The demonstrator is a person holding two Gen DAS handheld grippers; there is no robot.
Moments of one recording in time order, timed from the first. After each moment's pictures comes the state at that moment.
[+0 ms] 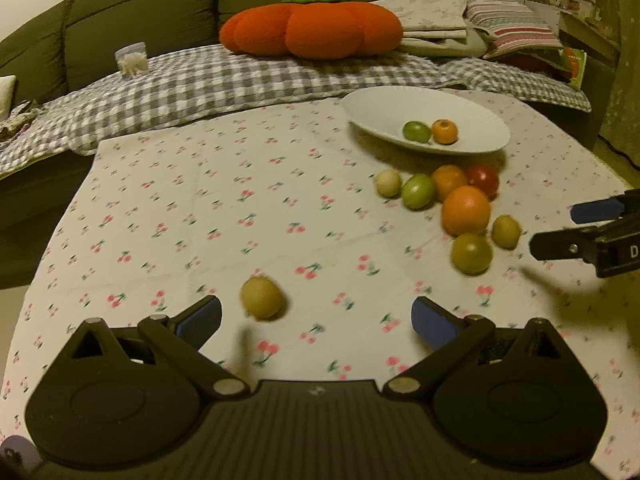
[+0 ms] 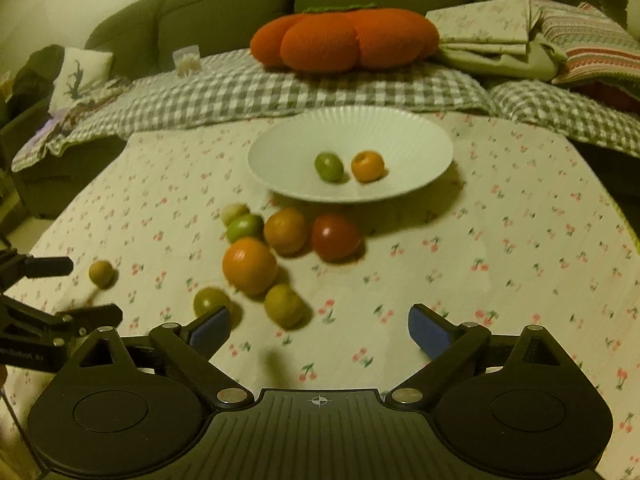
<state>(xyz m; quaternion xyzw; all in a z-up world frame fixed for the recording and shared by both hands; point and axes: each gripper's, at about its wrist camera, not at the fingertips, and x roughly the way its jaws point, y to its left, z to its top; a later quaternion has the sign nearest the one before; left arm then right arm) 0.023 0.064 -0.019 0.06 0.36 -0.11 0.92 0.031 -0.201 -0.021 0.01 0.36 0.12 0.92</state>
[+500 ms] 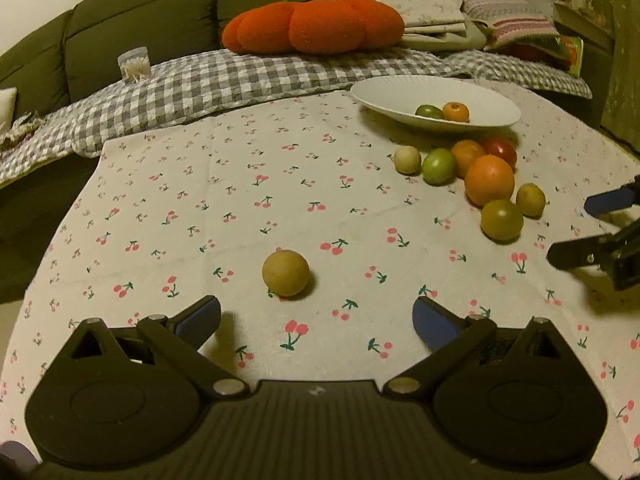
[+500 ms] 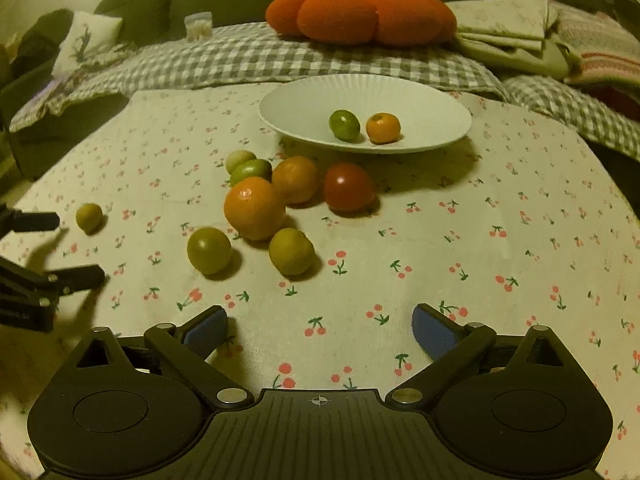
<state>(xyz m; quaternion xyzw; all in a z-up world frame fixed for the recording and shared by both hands) 0.022 0.076 -0.045 0.08 0.34 -0.11 0.93 0.021 -0.186 -0.053 -0.03 0.37 0.12 0.92</state>
